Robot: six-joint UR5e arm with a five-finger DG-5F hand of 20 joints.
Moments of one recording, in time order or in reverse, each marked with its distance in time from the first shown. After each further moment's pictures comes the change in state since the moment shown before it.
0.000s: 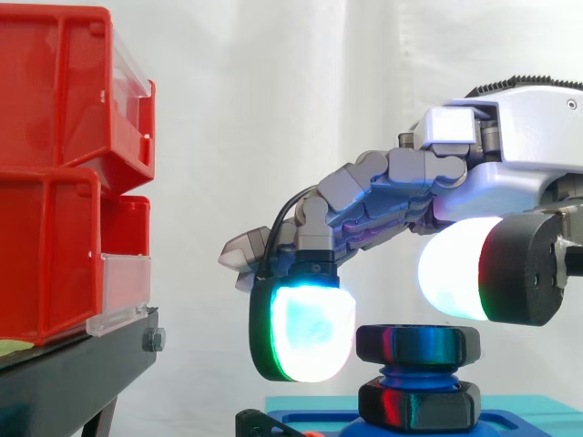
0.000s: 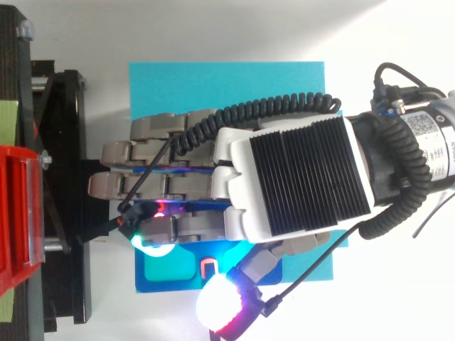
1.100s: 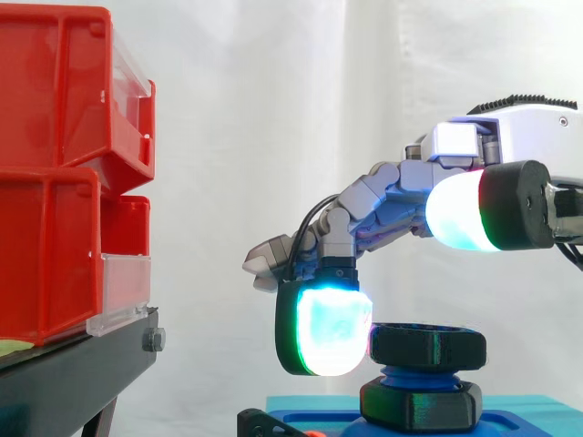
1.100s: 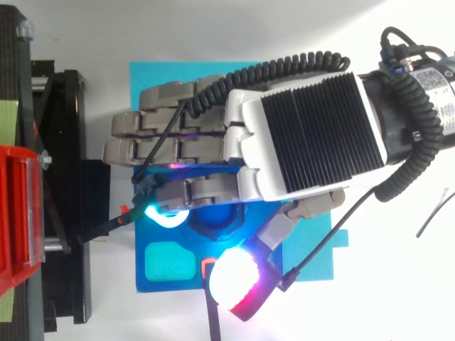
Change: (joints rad) arm -0.062 0.000 0.000 -0.001 -0.100 -0.002
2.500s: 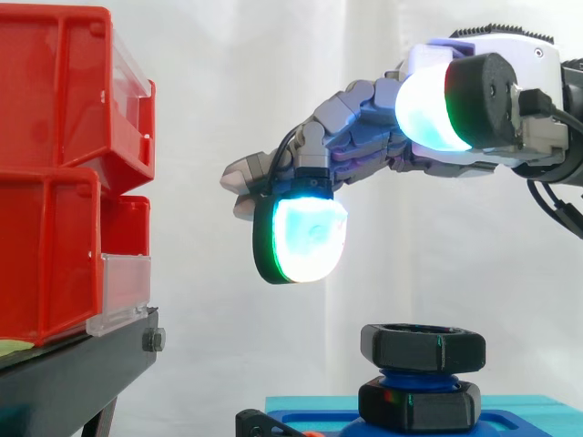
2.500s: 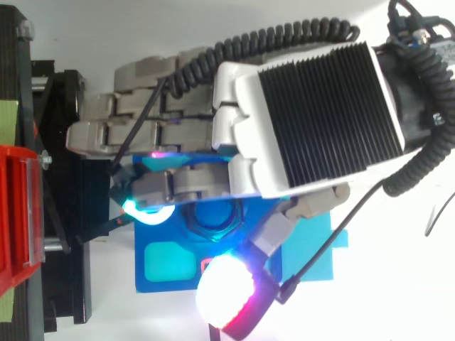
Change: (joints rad) arm 0.000 -0.001 0.088 -0.032 -0.008 -0.011
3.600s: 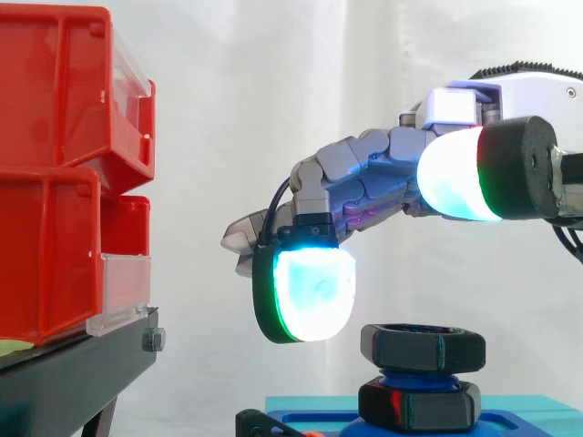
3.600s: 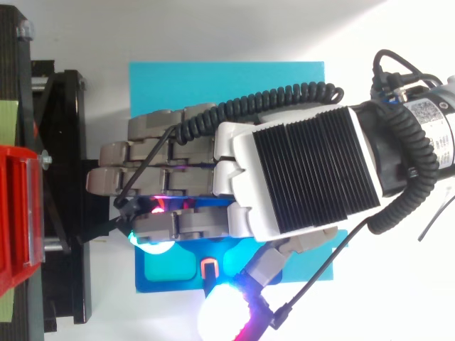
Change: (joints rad) arm 0.042 -0.001 -0.083 0.072 0.047 0.000
